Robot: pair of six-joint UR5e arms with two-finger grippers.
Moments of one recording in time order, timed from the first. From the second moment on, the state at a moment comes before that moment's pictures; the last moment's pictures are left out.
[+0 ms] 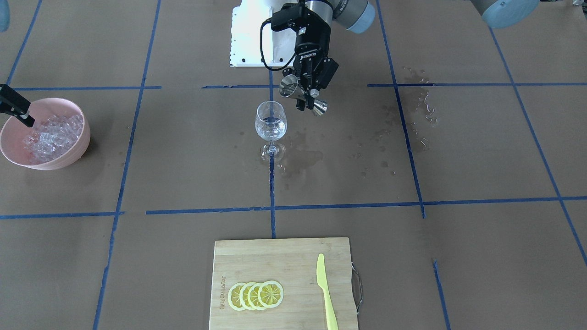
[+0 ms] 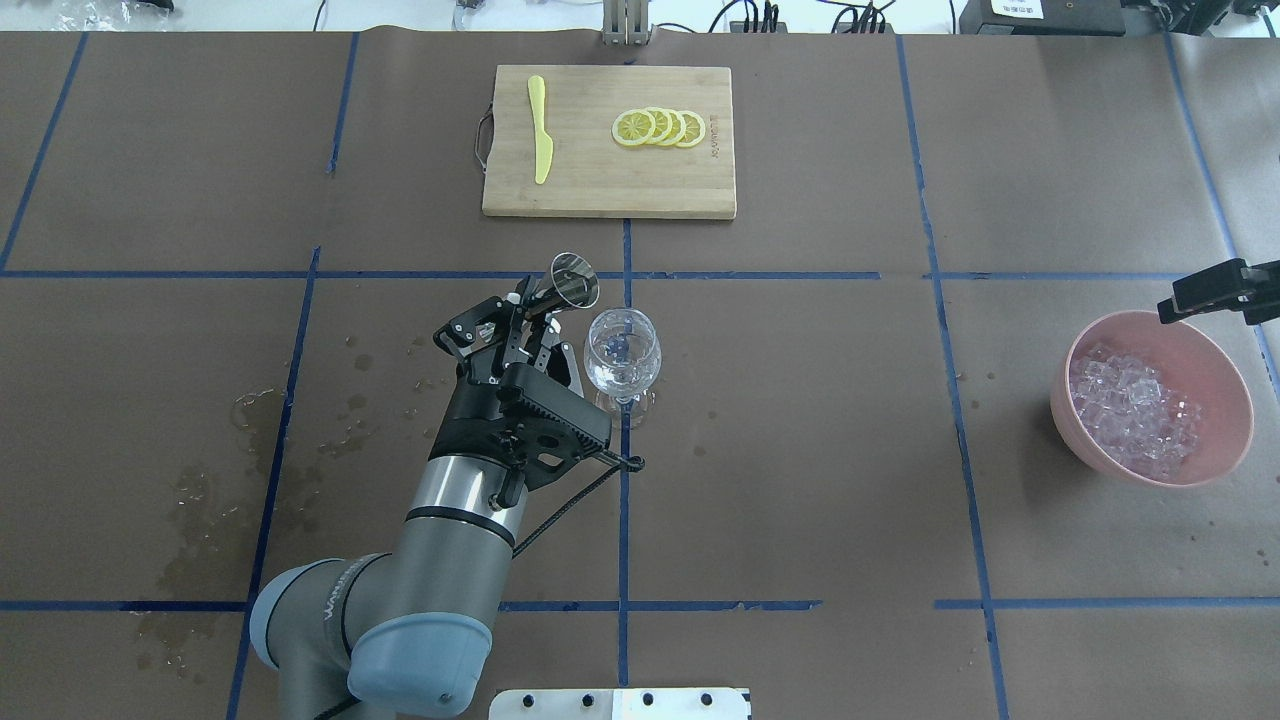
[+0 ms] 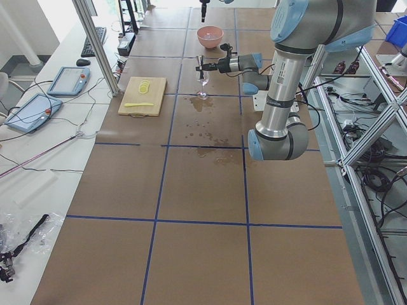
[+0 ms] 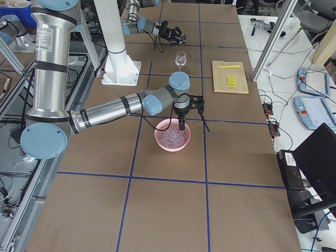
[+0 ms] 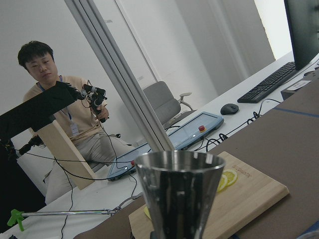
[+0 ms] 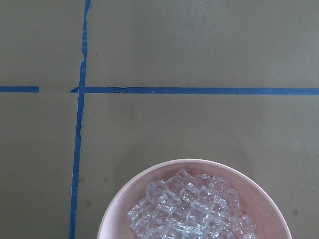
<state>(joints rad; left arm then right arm) -0.15 -2.08 -1.82 -2.20 -0.45 -0.21 1.16 -1.69 2.00 -1.32 2.28 0.65</state>
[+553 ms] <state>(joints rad) -0.14 -2.09 -1.79 -2.20 -0.38 0.05 1.16 -1.69 2.00 -1.32 2.28 0.65</state>
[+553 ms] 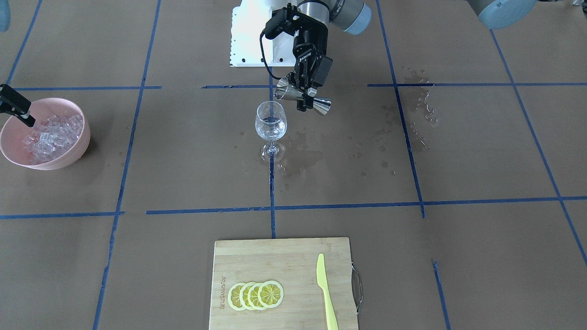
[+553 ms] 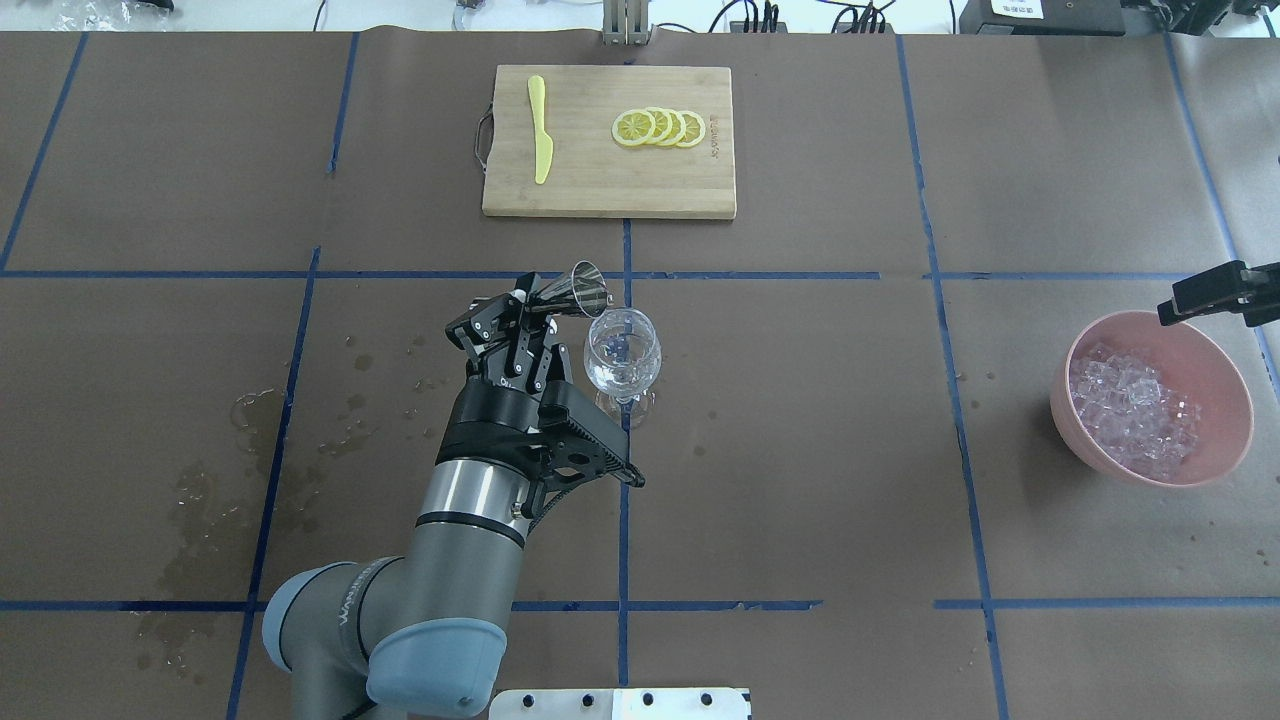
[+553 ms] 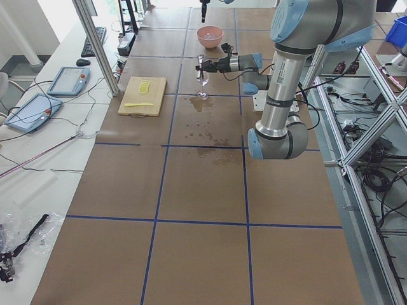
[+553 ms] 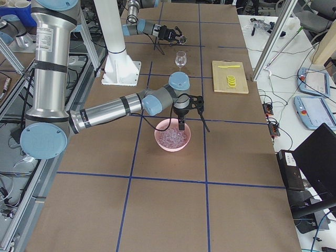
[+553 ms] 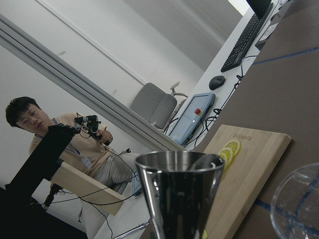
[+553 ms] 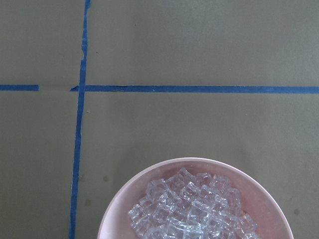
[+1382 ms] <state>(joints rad) -0.10 -2.10 -1.77 -2.20 -0.26 0.27 1.16 -1.69 2.00 -1.32 2.28 0.65</state>
